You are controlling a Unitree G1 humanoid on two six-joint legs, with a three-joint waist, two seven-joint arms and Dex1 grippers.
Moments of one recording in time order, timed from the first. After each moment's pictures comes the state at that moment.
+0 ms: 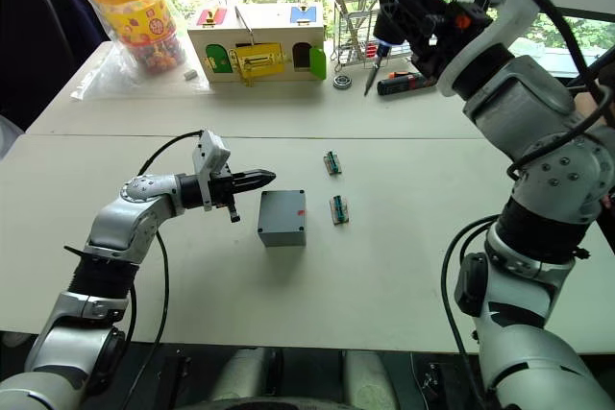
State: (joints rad) left arm -0.52 0.48 -0.06 0.11 -0.33 0.42 -0.97; right arm -0.89 -0.56 -0.39 -0.21 1.01 1.12 0.02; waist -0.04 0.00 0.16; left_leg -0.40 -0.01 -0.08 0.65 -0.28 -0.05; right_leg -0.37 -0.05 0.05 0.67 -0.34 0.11
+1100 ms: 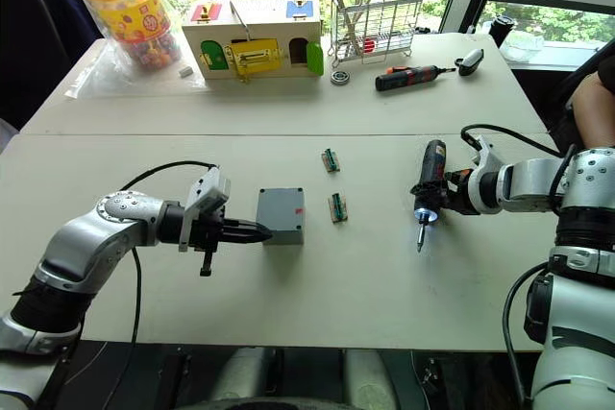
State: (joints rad) left arm -0.40 0.69 -0.16 -0.24 -0.51 0.72 -1.12; right arm -0.76 -0.80 -0.28 0.44 1.22 1.61 -0.15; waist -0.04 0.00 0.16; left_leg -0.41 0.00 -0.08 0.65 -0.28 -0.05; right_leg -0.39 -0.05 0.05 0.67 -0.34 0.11
